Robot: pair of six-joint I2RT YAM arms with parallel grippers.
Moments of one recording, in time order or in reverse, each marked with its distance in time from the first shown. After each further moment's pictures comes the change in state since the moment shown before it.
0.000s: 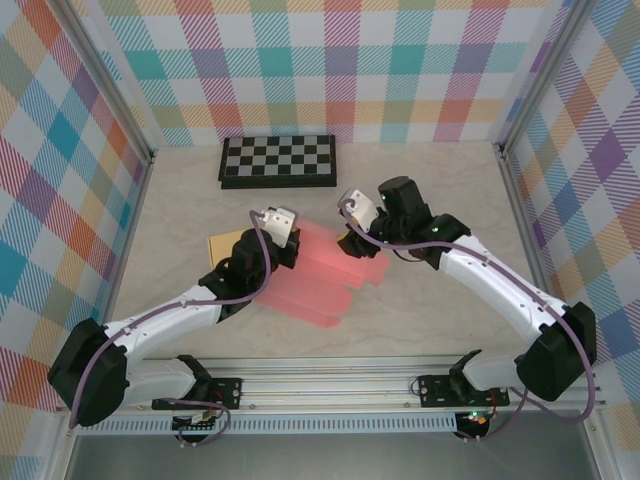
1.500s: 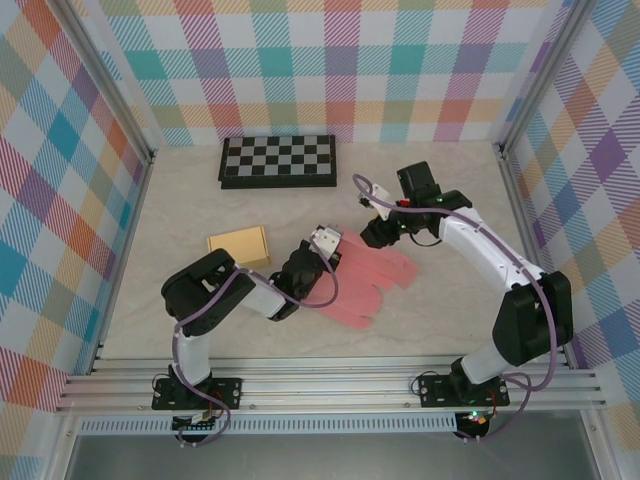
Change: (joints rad) left arm -0.118 0.734 0.032 0.892 -0.106 0.150; right arm -0.237 0.179 0.077 -0.166 -0.129 -0.137
